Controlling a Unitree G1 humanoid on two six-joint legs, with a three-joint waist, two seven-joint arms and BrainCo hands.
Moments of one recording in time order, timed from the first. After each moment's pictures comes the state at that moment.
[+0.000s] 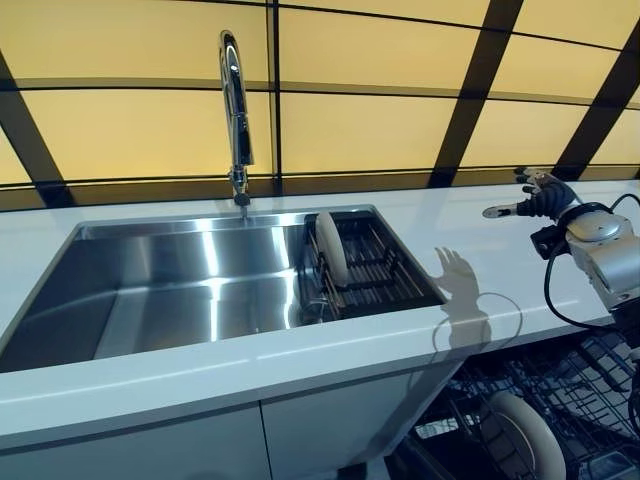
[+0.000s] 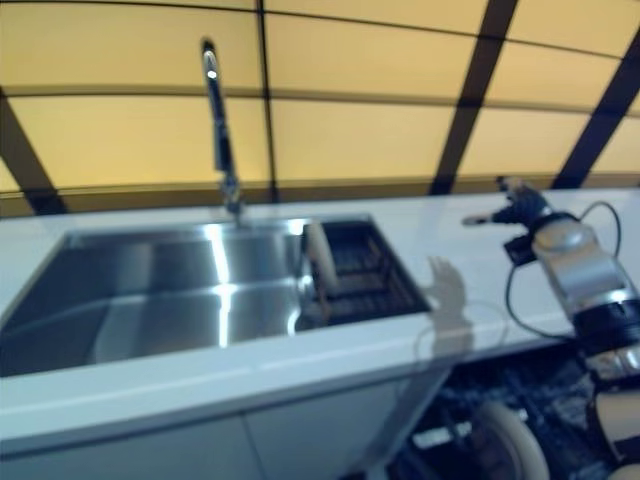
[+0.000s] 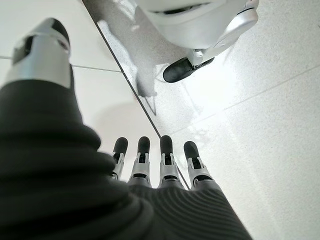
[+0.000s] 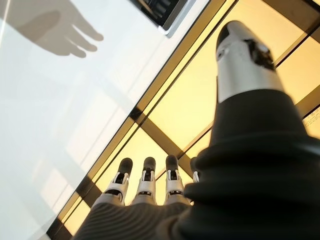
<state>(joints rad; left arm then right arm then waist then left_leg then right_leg) -0.02 0.32 -0.26 1.20 -0.03 0.10 0.05 -0.87 -0.96 0.29 0.40 0.31 0.50 0.04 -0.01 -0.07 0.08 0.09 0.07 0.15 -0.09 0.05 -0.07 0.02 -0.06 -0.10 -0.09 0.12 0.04</state>
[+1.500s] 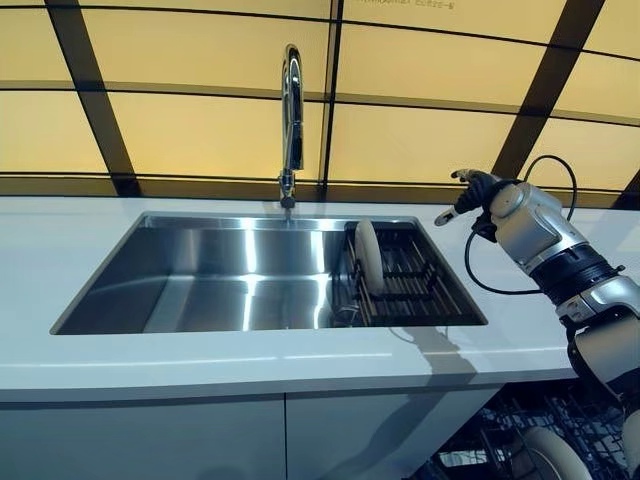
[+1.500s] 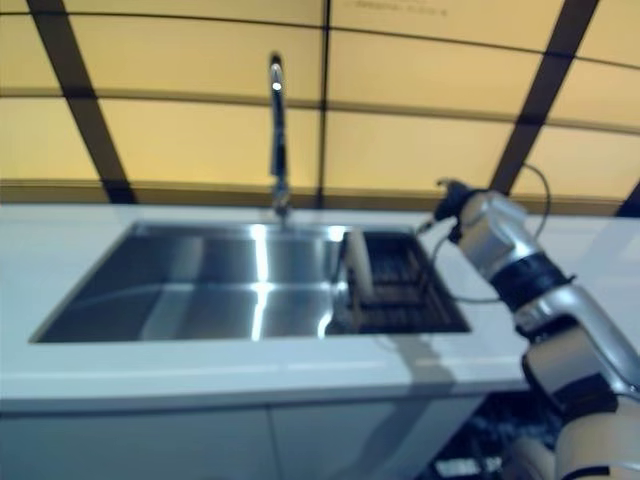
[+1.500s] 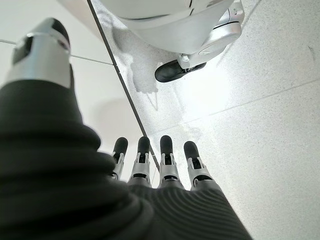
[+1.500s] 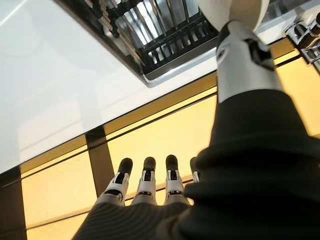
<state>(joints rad) -0.02 0.31 -0.29 1.16 -0.03 0.15 0.05 -1.20 -0.78 0.64 0.55 -0.10 0.65 0.25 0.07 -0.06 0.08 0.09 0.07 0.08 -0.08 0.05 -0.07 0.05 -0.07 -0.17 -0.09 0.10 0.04</state>
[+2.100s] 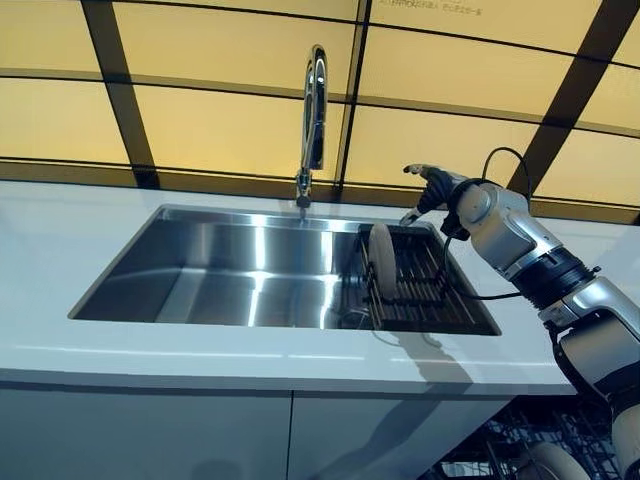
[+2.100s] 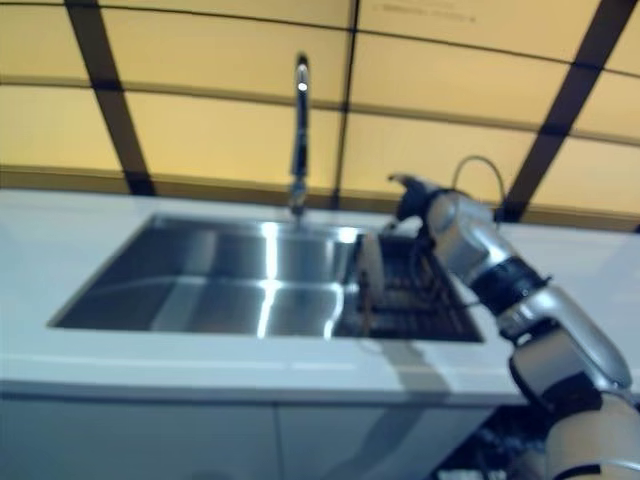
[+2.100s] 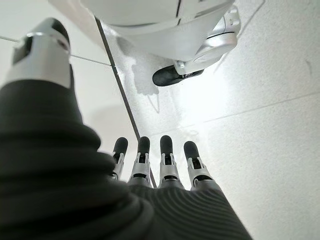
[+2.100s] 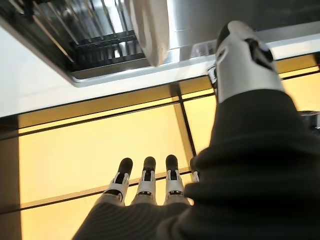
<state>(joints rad) -0.02 0.31 -0.29 1.16 -0.03 0.16 0.05 -1.20 -0.73 0.68 0.44 -0.18 0.52 0.28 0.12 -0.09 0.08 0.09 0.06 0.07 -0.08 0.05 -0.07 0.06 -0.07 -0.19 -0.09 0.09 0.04</state>
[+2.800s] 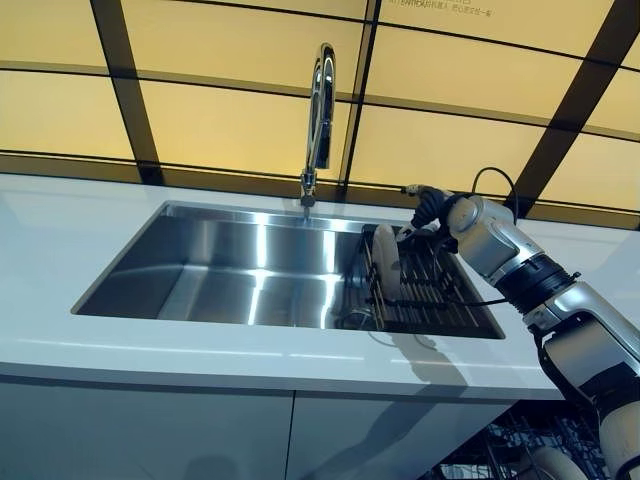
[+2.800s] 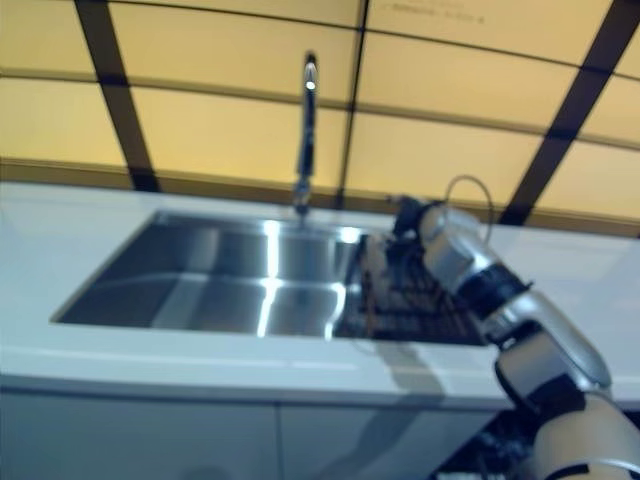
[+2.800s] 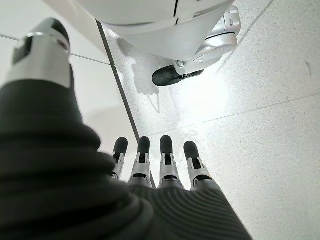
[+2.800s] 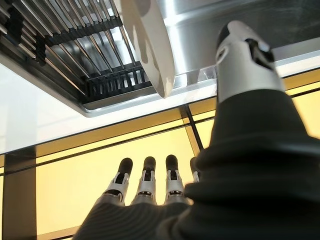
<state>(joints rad) -0.02 0.31 -0.29 1.16 -0.03 0.17 0.06 -1.18 -0.67 0.68 0.51 -0.17 0.60 0.30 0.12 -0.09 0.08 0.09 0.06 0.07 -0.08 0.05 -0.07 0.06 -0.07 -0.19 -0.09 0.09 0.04</state>
